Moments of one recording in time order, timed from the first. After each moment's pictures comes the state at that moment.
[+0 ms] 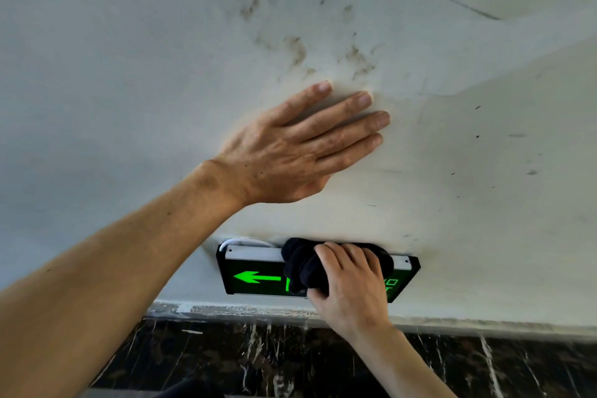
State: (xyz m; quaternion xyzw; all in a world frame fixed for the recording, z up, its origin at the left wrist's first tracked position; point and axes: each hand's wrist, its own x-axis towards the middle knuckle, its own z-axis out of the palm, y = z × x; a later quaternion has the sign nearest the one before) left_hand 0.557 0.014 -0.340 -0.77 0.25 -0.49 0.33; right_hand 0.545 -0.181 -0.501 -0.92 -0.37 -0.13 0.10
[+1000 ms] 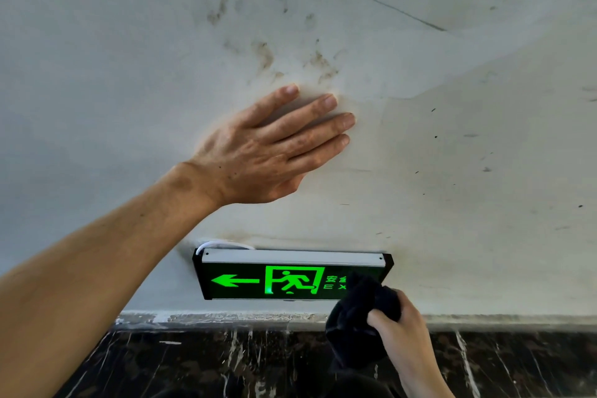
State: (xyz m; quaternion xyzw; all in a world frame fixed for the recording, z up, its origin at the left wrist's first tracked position) left_hand 0.558 0.015 -0.340 -0.77 0.25 -0.49 0.33; right_hand 0.535 -0.279 -0.511 -0.83 0.07 0.15 0.54
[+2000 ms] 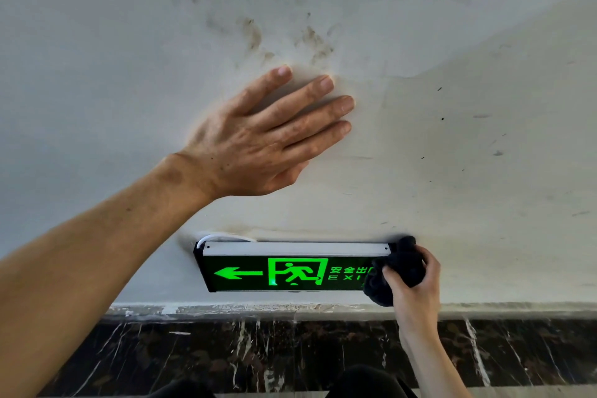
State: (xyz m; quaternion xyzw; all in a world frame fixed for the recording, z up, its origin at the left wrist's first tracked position) left_hand 0.558 0.014 -0.342 -0.77 0.26 -0.48 0.32; right_hand 0.574 -0.276 -0.542 -0.75 0.07 -0.01 0.66
